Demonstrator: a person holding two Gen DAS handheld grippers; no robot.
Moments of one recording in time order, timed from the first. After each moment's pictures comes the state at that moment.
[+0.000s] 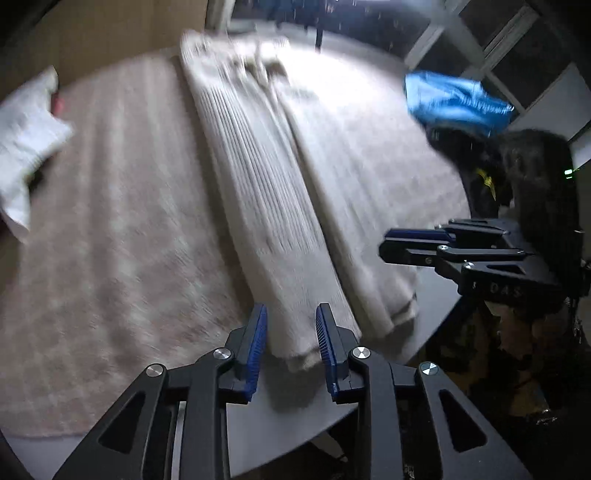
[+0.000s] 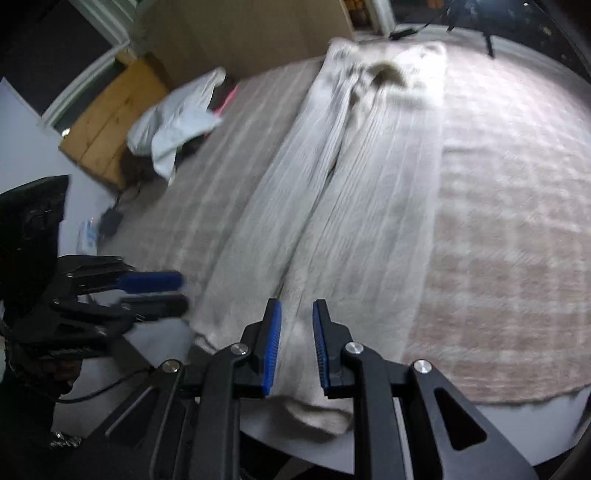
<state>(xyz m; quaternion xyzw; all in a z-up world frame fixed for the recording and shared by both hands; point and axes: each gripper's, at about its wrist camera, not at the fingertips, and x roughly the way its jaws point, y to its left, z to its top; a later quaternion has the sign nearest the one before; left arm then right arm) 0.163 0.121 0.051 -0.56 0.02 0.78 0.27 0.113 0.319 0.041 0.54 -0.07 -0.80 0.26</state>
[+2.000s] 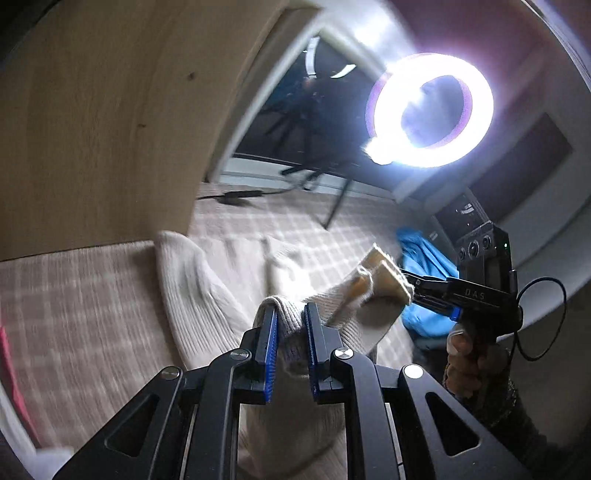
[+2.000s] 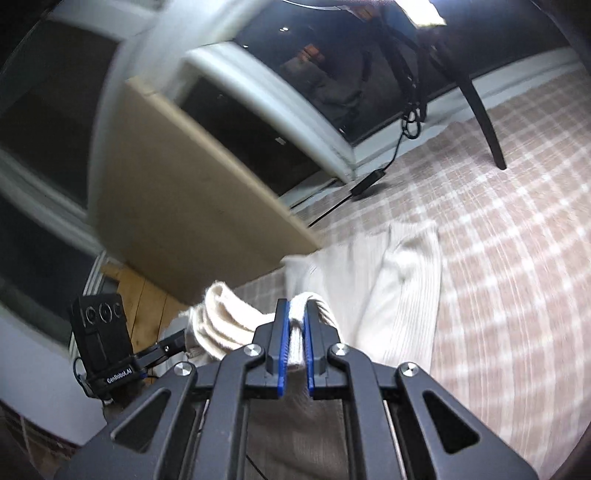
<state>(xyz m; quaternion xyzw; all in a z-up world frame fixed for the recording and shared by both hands) -0.187 0.122 0.114 -0.48 -0.15 0.79 0.34 -0.242 0.408 0.105 0.46 -0.31 -0.80 0.24</state>
